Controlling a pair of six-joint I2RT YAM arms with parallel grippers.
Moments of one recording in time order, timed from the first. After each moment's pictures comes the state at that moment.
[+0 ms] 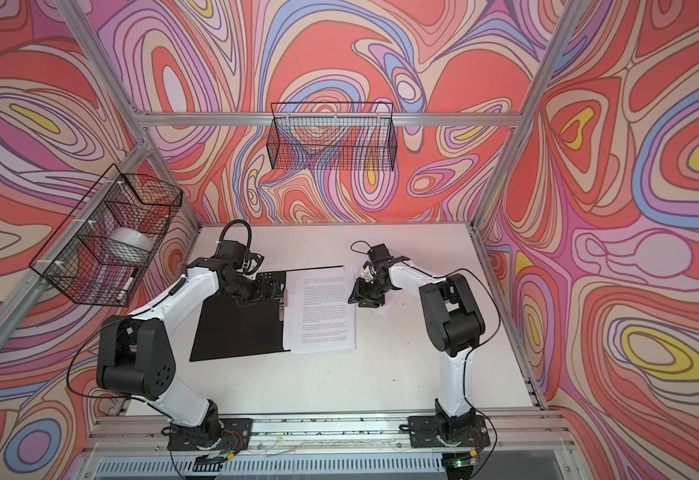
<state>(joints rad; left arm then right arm) -0.12 1.64 1.21 -0.81 0.35 -0.27 0.35 2.00 1.36 -0.63 -0.54 0.49</state>
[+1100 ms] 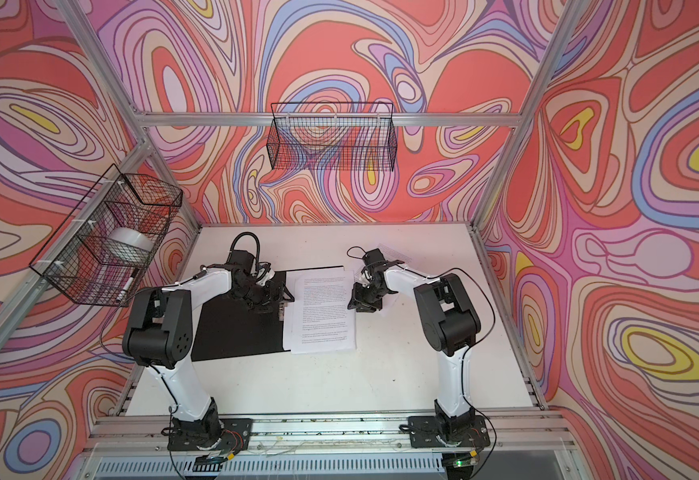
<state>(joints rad) -0.10 1.85 1.17 -0.64 0.58 -0.28 0.39 2.02 1.34 -0.62 -0.50 0.54</state>
